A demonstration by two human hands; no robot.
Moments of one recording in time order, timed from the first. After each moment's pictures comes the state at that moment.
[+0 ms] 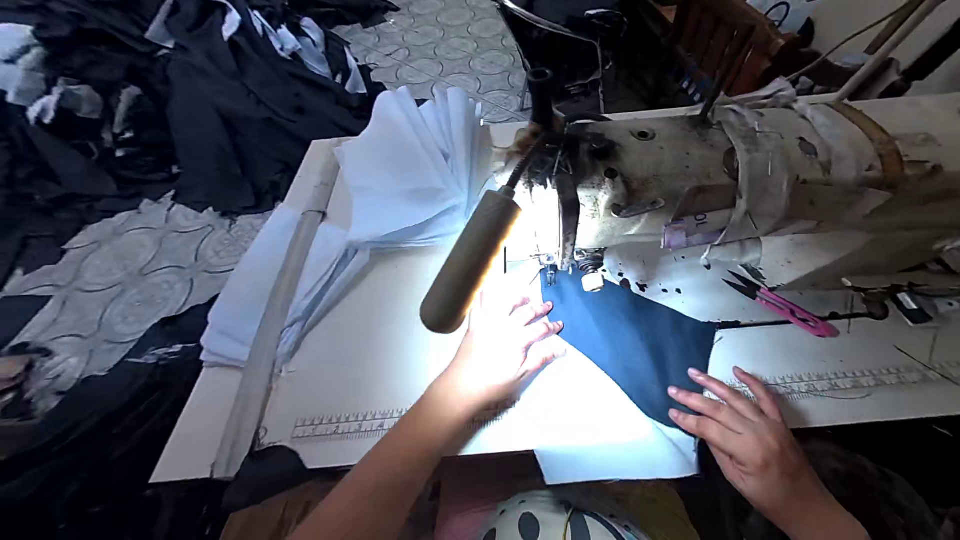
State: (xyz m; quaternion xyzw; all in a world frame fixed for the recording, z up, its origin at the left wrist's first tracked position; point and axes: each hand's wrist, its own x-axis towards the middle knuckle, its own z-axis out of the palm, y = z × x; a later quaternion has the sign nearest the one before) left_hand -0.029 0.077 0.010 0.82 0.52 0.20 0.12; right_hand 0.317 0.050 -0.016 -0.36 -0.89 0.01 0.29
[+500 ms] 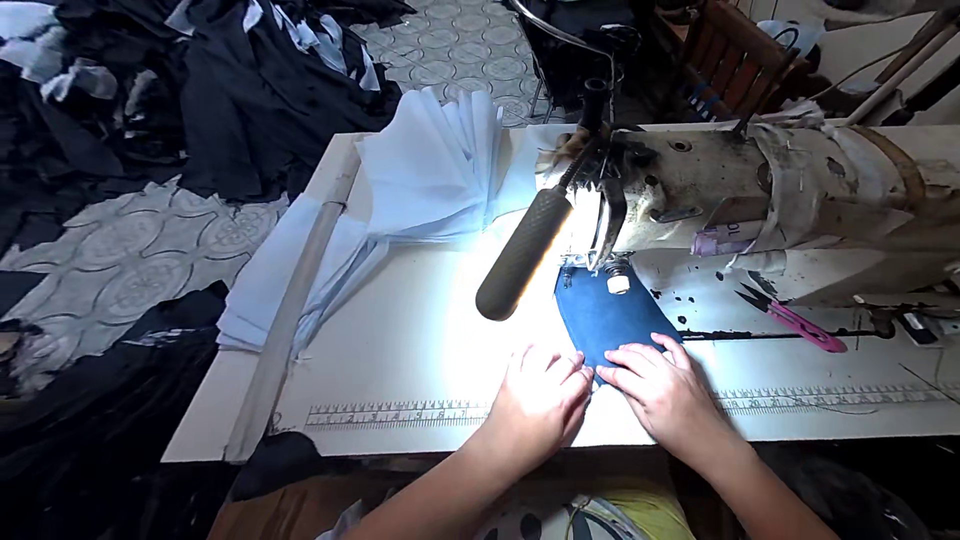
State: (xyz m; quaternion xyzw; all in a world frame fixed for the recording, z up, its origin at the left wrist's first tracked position) left_hand 0.011 0.026 -0.001 0.82 0.53 0.24 0.01; right_hand 0.219 0.082 0.002 -0.33 -0.91 0.04 0.25
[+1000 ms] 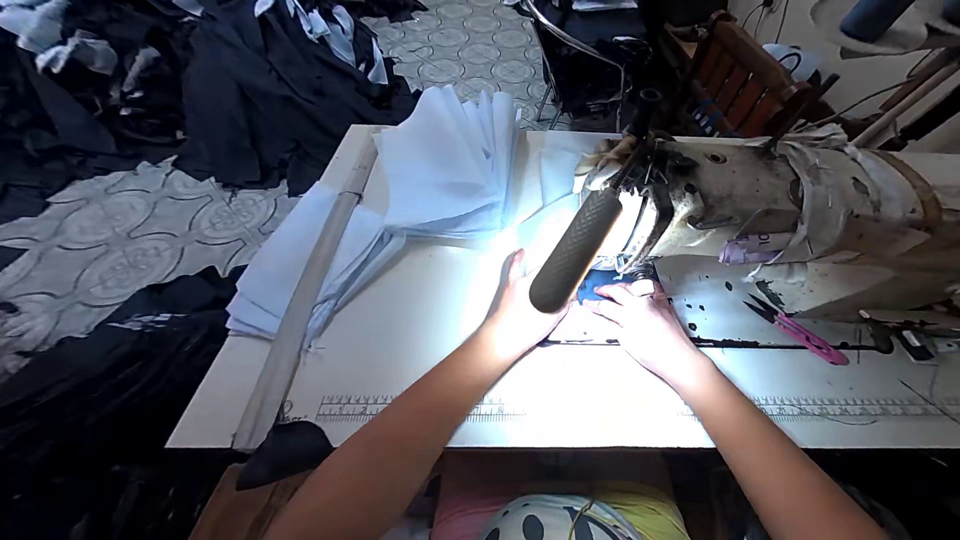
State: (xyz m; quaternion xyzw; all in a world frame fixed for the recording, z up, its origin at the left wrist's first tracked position) left_hand -0.042 0.127 0.015 0.79 0.57 0.18 0.14; right_hand 0.173 0.154 0.023 -0.36 -0.92 0.13 0.09
